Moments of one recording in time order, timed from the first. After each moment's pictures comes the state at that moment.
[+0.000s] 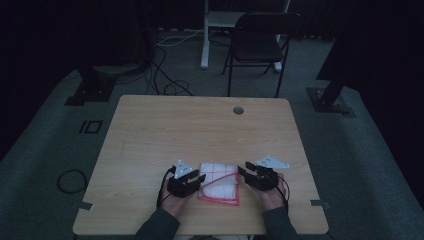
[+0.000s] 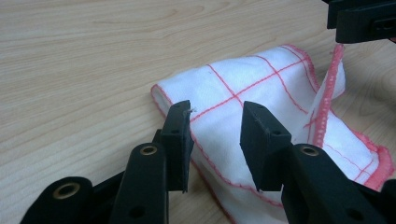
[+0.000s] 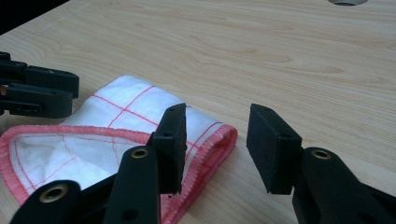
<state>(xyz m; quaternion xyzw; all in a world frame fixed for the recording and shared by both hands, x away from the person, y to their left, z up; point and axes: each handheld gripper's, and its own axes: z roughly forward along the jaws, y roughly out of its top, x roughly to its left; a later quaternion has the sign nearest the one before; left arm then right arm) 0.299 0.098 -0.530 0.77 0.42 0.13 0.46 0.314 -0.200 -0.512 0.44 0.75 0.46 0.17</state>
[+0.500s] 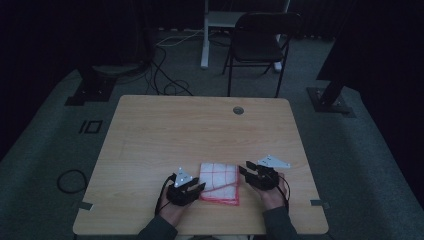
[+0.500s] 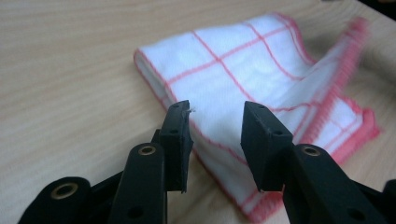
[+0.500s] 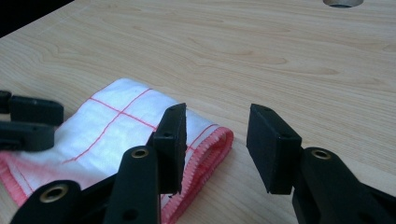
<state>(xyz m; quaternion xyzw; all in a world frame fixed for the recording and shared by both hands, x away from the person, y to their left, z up) 0.279 0.099 -0.541 0.79 0.41 0.13 0.44 0.315 -0.203 -0.511 0.44 0.75 0.47 0.17</state>
